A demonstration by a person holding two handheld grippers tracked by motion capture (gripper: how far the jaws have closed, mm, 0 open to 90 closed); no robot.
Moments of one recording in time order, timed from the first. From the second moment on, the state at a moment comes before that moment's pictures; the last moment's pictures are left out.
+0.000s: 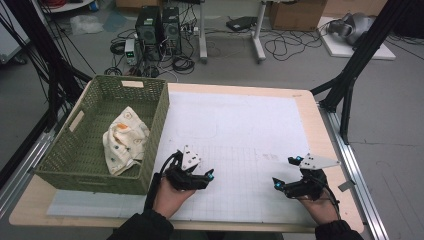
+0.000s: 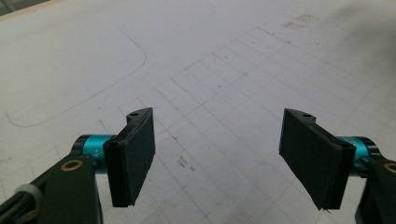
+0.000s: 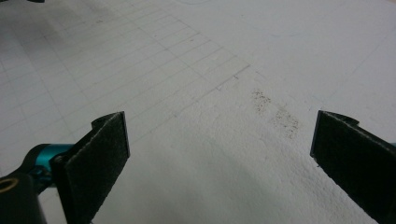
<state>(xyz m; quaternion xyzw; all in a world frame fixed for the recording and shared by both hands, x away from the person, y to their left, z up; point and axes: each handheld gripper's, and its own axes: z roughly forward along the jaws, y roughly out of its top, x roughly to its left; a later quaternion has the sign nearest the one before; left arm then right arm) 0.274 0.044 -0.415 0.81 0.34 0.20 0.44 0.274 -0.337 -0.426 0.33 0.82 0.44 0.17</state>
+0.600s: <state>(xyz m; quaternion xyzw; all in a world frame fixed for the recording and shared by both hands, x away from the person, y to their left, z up) 0.273 0.047 -0.416 0.81 0.35 0.20 0.44 0.274 -0.335 -0.425 0.32 0.82 0.44 0.17</state>
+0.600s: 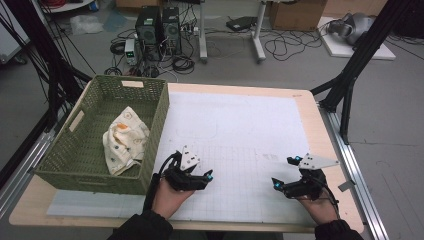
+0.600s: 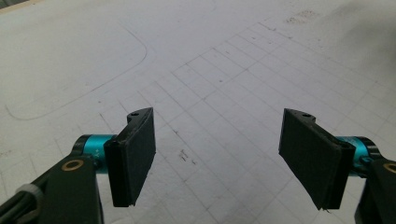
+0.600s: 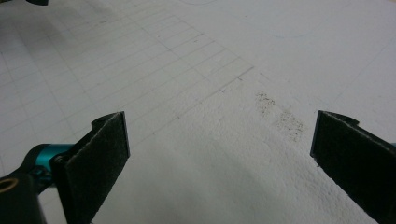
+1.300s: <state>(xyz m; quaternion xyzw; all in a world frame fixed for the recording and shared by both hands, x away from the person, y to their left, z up) 0.274 0.042 -0.410 0.81 0.34 0.18 0.44 0.272 -0.337 -0.426 0.33 0.82 0.45 0.17</state>
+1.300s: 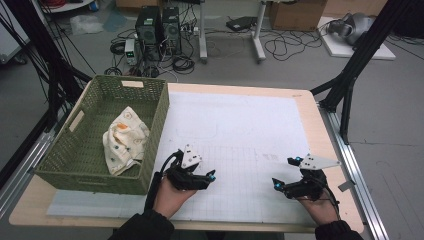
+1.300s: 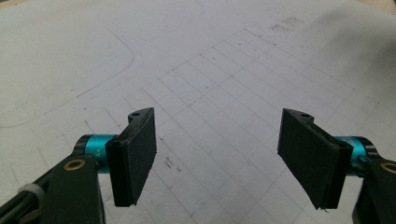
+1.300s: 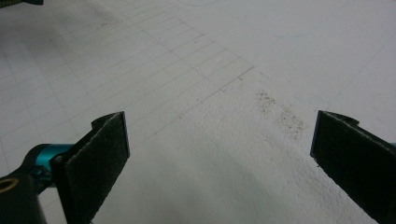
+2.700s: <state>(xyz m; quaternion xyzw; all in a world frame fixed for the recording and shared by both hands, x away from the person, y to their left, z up) 0.307 0.052 -0.357 0.75 0.37 -0.01 0.54 0.275 -0.339 -0.424 0.33 0.81 0.46 0.16</state>
